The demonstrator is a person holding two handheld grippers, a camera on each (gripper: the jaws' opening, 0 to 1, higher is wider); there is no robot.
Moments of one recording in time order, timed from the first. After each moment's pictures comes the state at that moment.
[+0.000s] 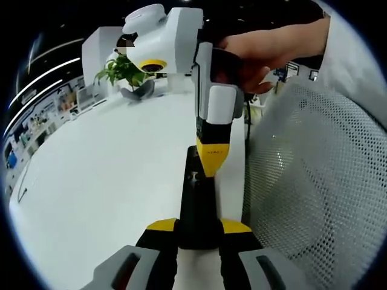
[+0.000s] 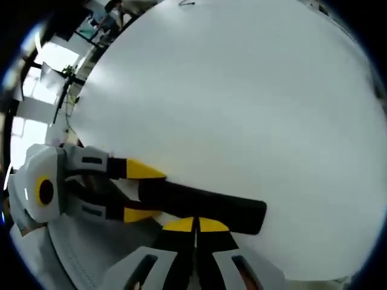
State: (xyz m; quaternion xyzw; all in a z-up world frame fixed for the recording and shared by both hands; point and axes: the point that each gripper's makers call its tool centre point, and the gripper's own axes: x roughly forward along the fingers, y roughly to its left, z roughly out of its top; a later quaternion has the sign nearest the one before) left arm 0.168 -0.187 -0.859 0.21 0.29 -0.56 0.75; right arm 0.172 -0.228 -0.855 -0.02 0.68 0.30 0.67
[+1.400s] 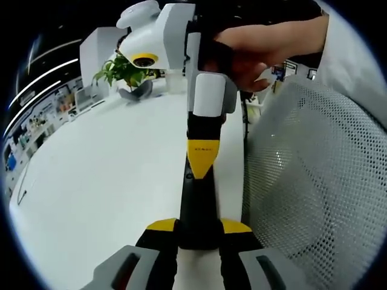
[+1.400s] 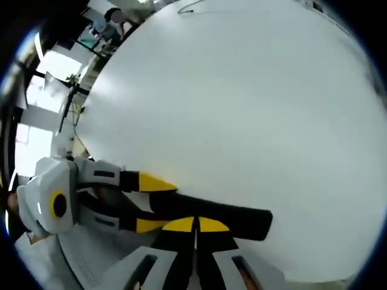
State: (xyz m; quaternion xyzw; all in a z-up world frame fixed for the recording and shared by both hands) left arm 0.168 -0.188 -0.859 0.22 0.29 -0.56 0.74; right arm 0.181 -0.213 -0.845 0.01 0.66 0.31 0.68
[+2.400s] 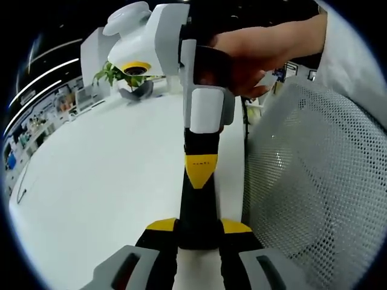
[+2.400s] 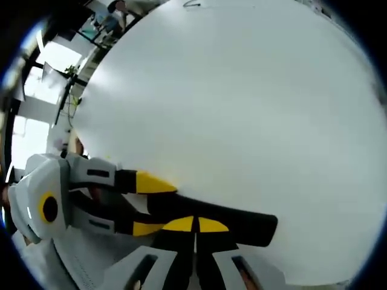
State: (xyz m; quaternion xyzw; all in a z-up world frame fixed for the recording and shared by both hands) left arm 0.168 -0.186 -0.859 0.21 0.29 -0.56 0.74; right arm 0.181 -0.210 -0.855 -0.01 0.67 0.30 0.67
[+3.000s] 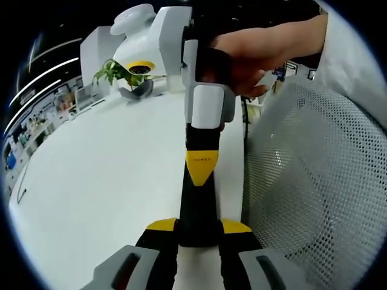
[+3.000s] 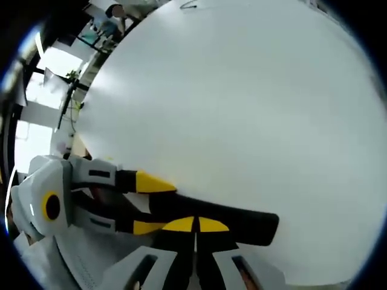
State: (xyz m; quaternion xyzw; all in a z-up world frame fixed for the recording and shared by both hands) left arm 0.167 -0.184 -0.859 0.22 0.29 -0.56 0.74; right arm 0.179 -0.208 -0.854 -0.01 0.67 0.31 0.67
